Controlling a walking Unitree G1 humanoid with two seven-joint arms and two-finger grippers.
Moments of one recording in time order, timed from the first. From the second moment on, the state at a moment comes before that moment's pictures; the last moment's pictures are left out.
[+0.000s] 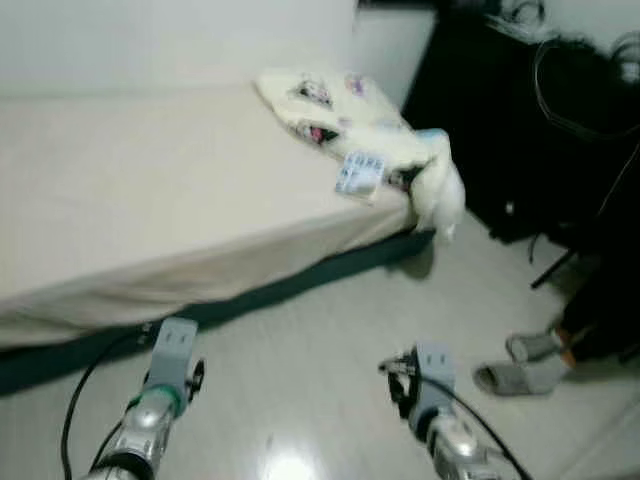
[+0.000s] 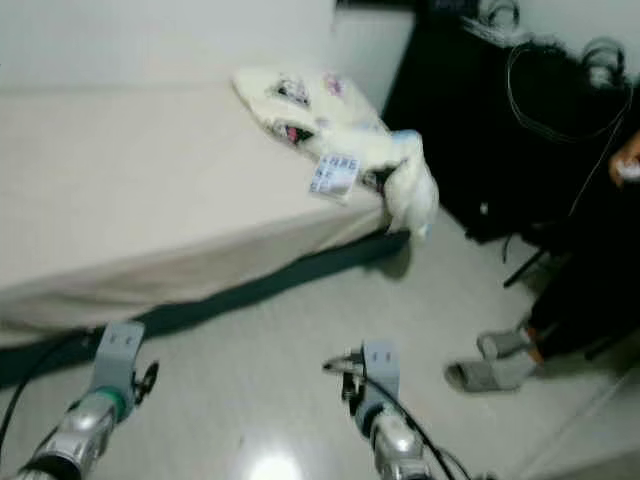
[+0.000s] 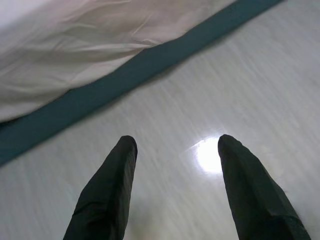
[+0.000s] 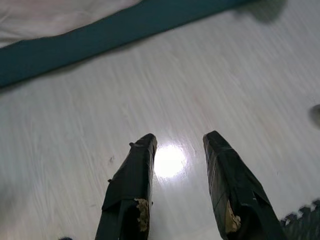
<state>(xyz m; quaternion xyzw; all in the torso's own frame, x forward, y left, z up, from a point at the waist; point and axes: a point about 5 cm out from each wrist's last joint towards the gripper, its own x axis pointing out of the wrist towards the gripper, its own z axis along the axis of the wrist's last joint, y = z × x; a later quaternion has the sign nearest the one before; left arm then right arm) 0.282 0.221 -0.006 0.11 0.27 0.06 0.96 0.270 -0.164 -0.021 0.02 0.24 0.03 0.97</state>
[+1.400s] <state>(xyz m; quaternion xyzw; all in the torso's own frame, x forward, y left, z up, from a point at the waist) 0.269 0.207 -0.018 0.17 0.26 0.00 0.95 0.269 -0.170 -0.016 0.02 0.20 0.01 0.98</state>
